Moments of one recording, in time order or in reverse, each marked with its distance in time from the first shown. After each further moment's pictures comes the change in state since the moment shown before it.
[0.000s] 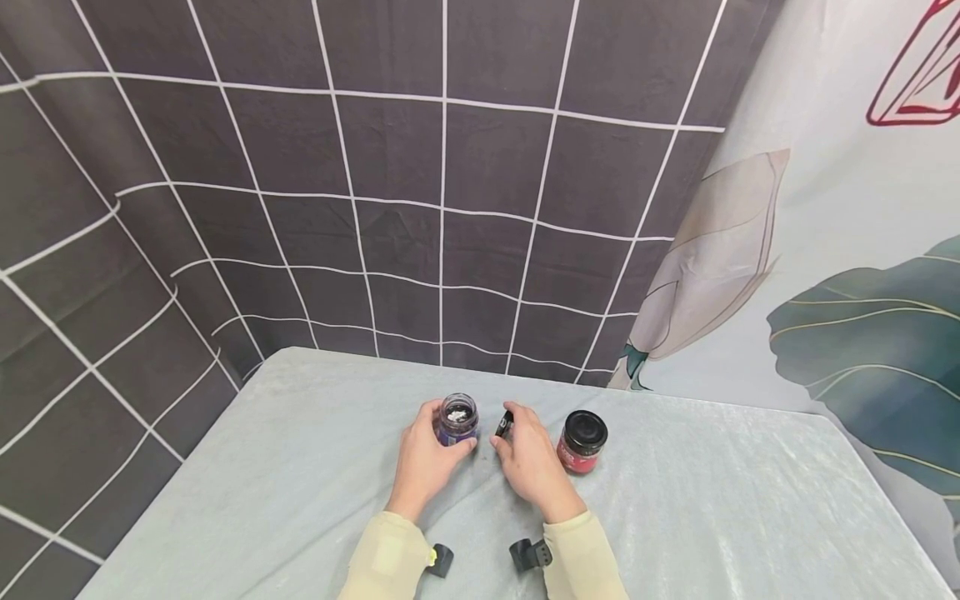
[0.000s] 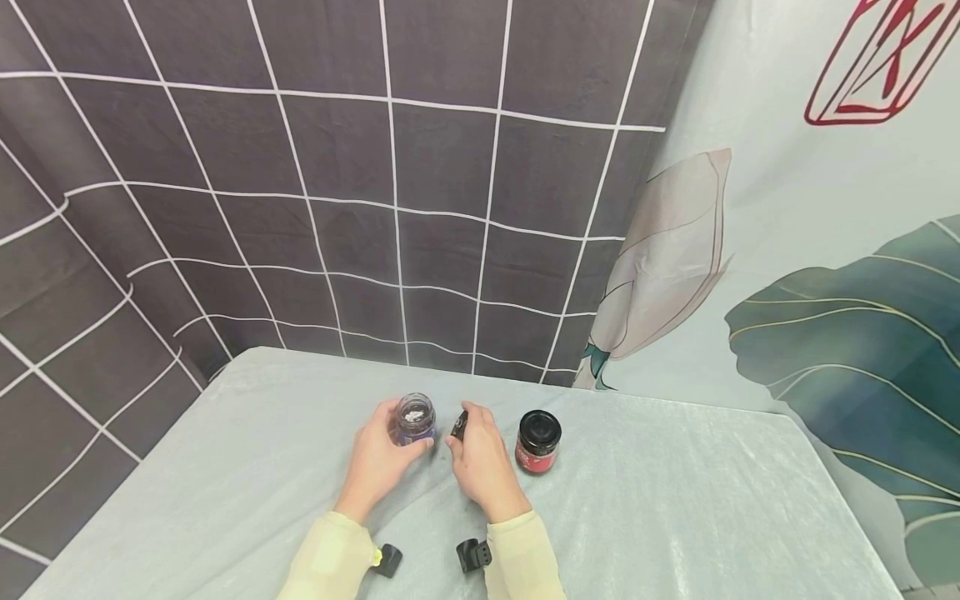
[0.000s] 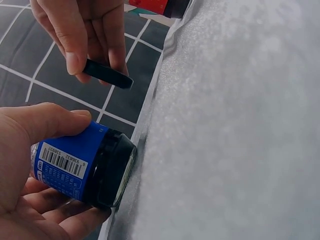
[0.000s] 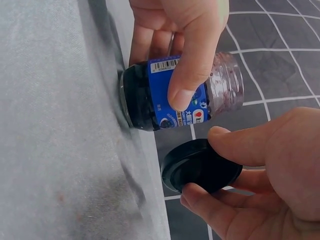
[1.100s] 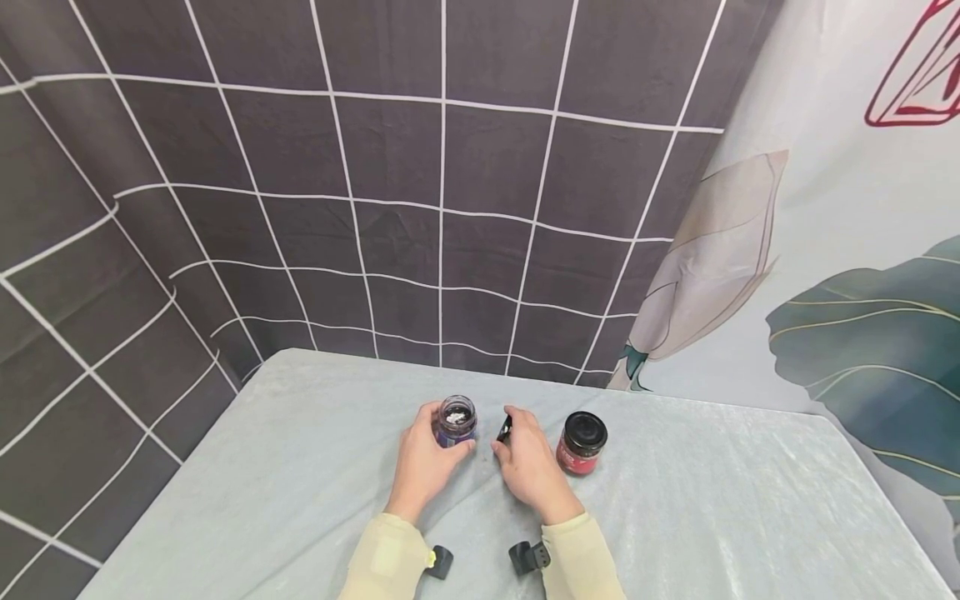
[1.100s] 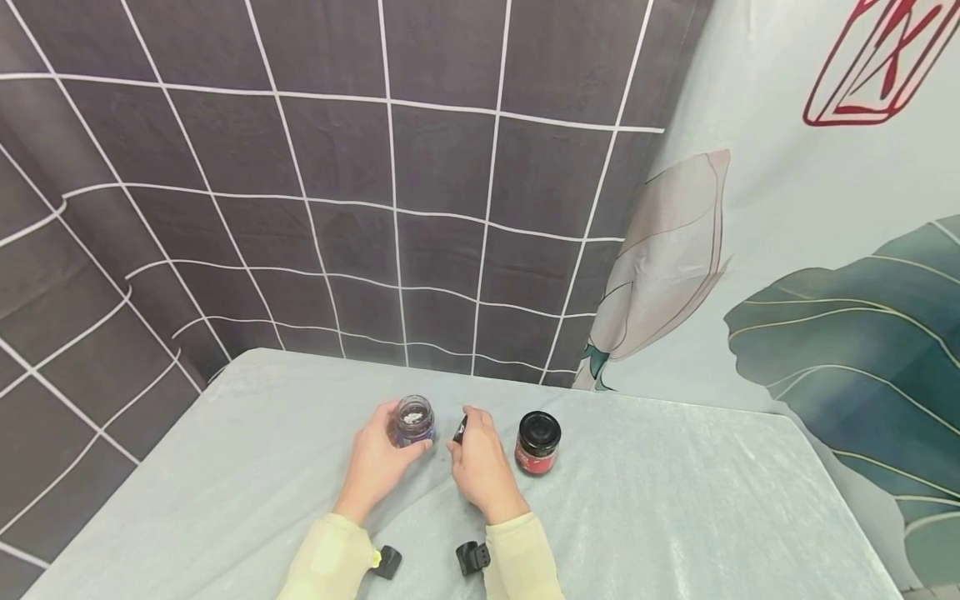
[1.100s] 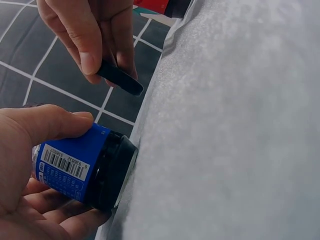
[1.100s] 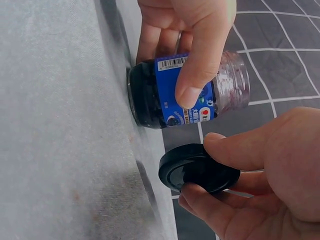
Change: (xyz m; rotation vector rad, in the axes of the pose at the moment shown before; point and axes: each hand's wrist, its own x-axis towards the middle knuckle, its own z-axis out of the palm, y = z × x) left_hand 0.000 -0.003 0.000 -0.010 -0.014 -0.010; right_hand -0.001 -0.003 0.001 -0.001 -0.039 0.045
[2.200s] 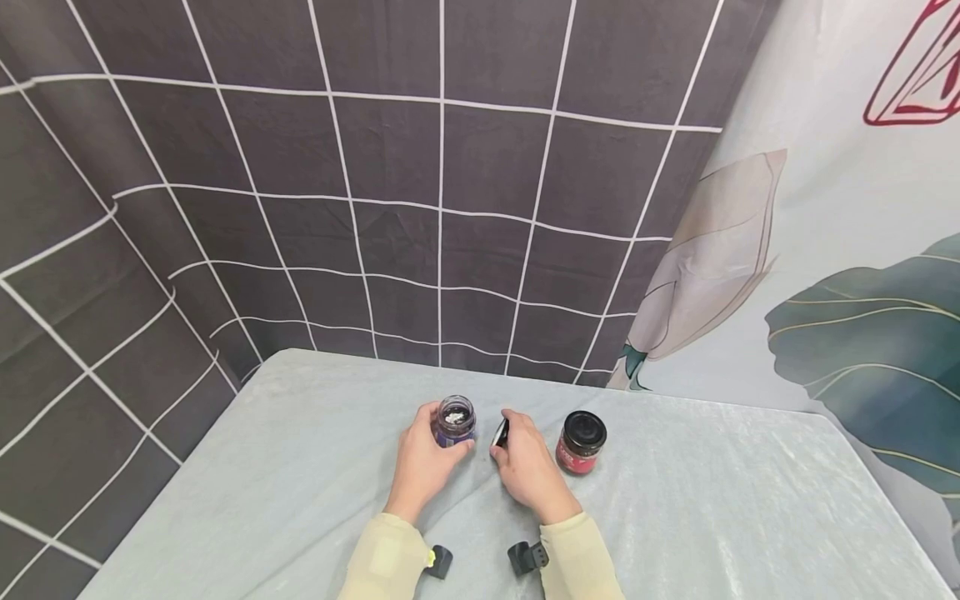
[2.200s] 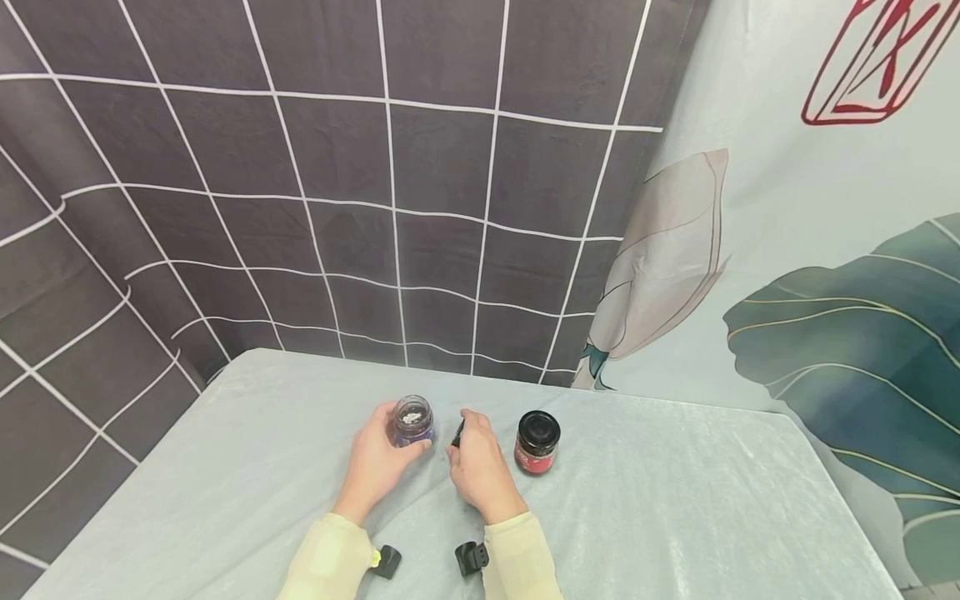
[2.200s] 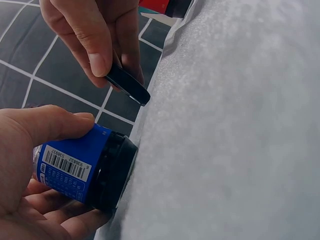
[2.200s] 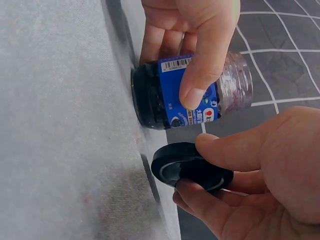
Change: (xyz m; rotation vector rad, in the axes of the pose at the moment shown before) left_hand -0.001 0.000 0.000 0.004 -0.001 0.001; right_hand -0.001 0.001 0.004 -0.010 -0.034 0.024
